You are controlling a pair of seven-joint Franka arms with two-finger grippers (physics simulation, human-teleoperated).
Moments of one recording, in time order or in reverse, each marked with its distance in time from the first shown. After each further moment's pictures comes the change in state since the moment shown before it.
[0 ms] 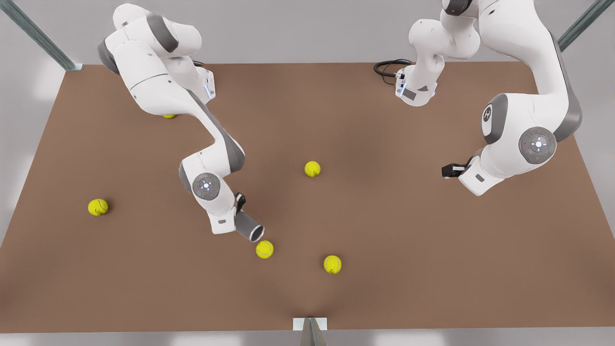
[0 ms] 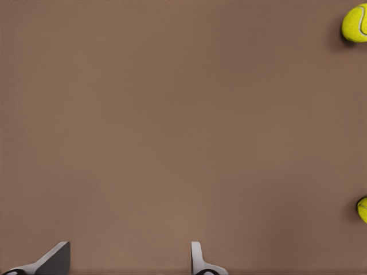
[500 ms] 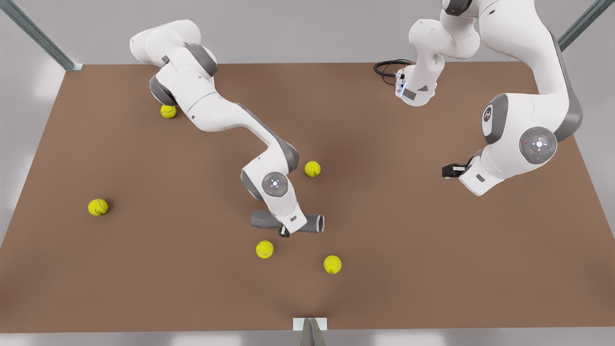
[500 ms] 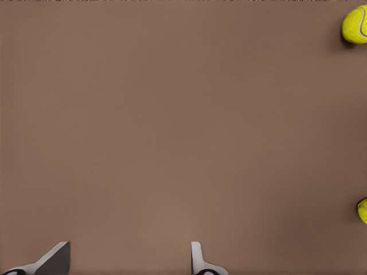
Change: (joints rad) left arm 0.001 0.000 0.000 0.000 0.000 0.002 0.000; right arm 0.317 0.329 -0.046 0.469 -0.026 0.001 -0.206
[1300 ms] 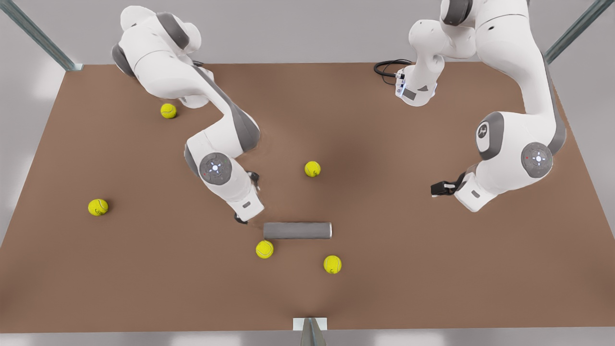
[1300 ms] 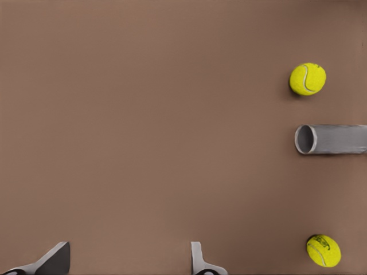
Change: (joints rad) left arm 0.028 0.082 -0.022 0.008 -0.196 0.181 -0.008; right arm -0.292 -0.544 0.075 -0.430 0.161 -0.225 0.016
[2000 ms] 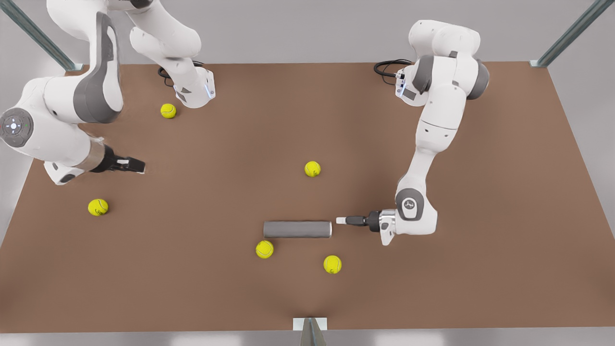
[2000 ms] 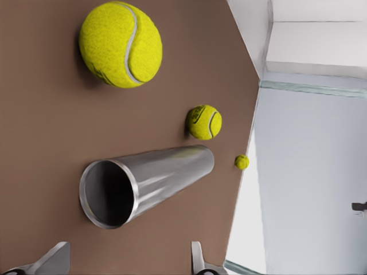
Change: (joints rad) left arm 0.001 0.615 -0.222 0.070 -1.237 0.248 0.598; right arm -0.250 -0.307 -0.286 -0.118 0.157 -0.320 0.815
